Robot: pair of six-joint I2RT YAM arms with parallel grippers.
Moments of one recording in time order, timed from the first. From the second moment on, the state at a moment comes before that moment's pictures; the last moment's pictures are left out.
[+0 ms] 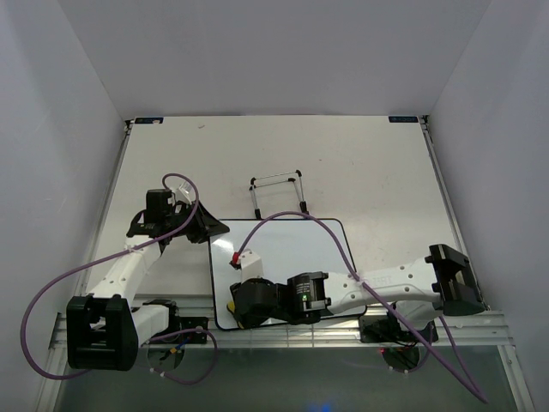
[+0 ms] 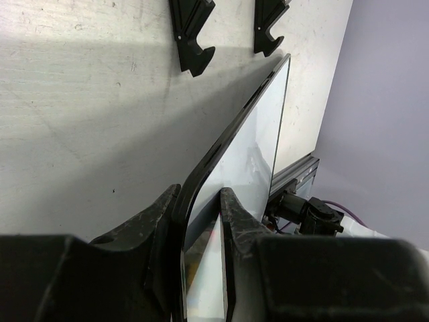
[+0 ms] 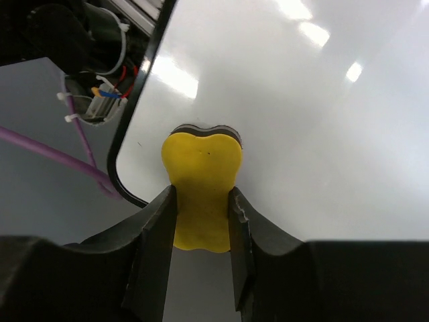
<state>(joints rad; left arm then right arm) -0.06 1.11 0.61 -0.34 0.68 -0.64 1.64 1.53 1.17 -0.46 0.31 0.91</state>
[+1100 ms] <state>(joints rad) -0.07 1.11 0.61 -0.30 0.70 -0.63 1.69 1.53 1.15 -0.64 0.49 1.08</state>
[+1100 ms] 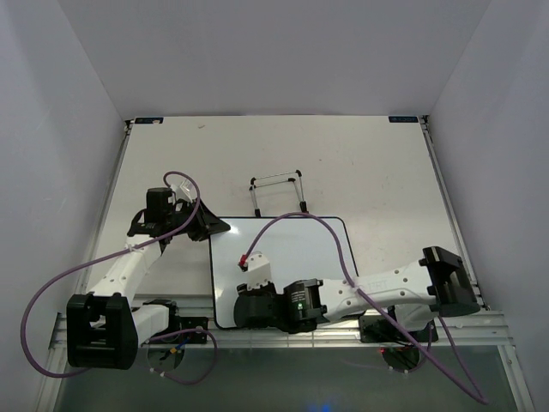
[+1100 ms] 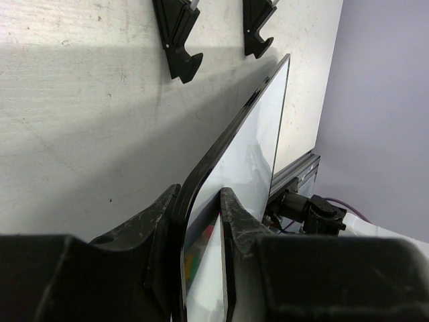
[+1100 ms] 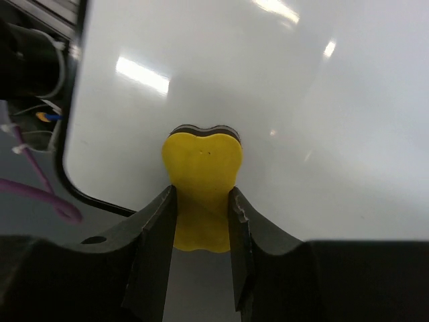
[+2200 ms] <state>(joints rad) -0.07 1.13 0.61 -0.29 0.71 -0.62 1.67 0.99 0.56 -0.63 0.56 1.45</state>
